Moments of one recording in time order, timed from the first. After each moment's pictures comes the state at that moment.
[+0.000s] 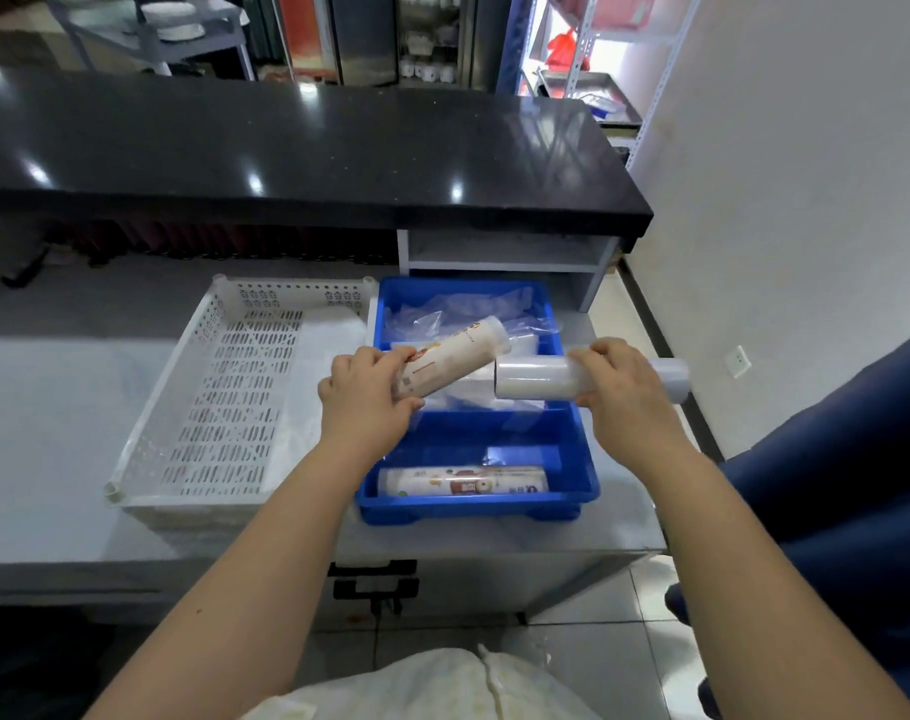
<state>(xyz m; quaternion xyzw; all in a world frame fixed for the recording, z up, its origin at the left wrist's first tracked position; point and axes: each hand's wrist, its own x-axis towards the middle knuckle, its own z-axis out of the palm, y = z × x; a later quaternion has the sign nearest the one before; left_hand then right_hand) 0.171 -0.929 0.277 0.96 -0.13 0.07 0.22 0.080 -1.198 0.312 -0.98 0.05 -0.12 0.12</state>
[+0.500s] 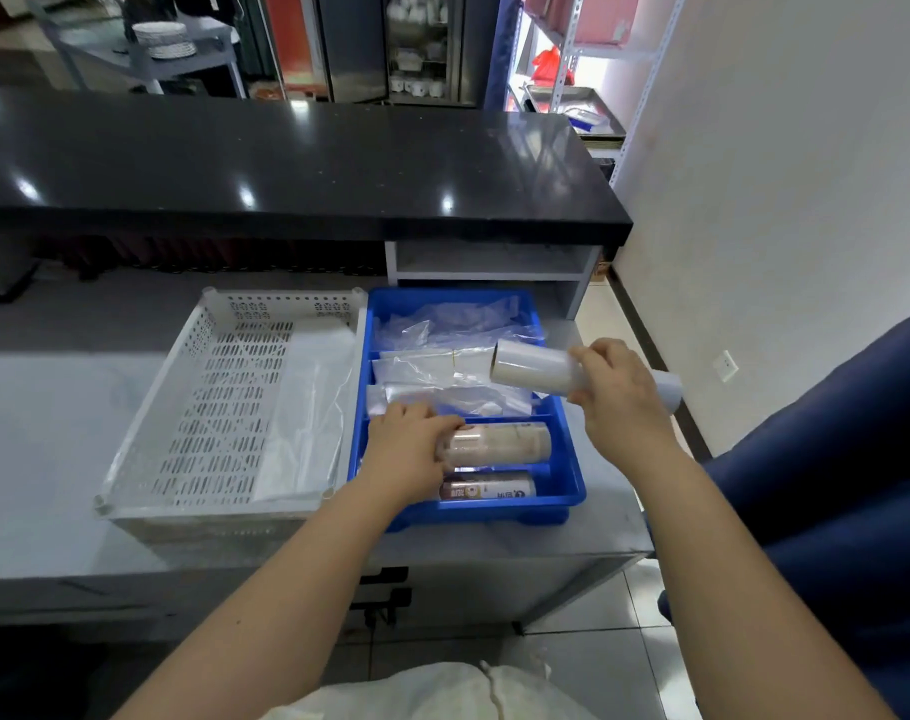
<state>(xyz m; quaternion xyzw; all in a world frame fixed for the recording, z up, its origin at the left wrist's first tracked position) 0.140 -0.967 0.255 0.96 -0.26 -0.05 0.13 0.076 -1.201 0.320 -0.97 0.08 -0.16 0.14</state>
